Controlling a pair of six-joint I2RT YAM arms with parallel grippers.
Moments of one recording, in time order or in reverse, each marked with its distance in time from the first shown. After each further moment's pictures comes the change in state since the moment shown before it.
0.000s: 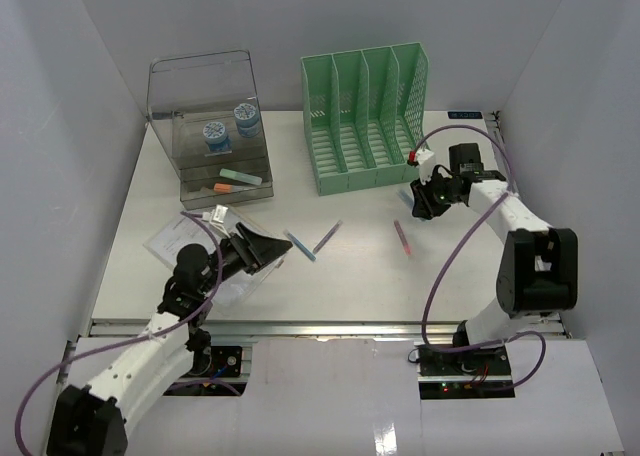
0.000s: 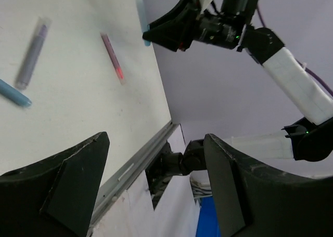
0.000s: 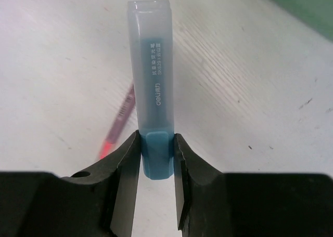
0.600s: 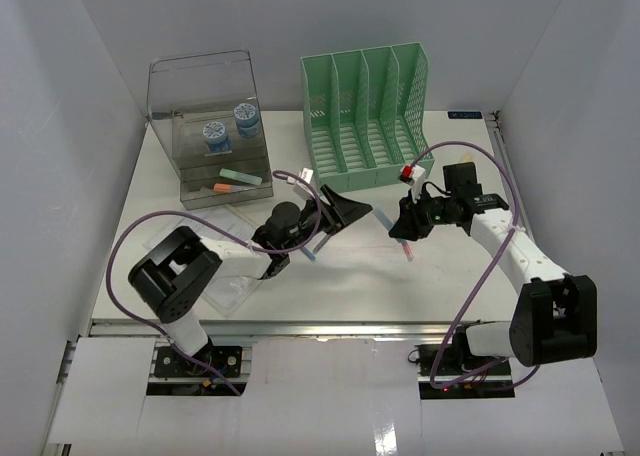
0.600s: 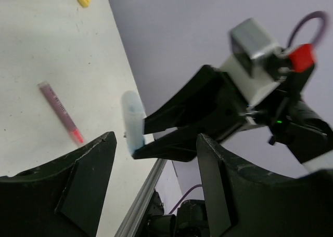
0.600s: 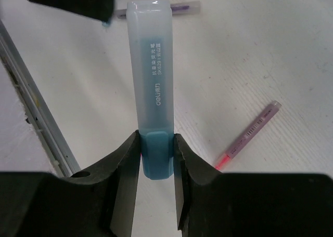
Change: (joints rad) left arm -0.422 1.023 0.496 0.597 -0.353 -0.044; right arm 0.100 -0.286 -0.188 -0.002 -0.319 0.132
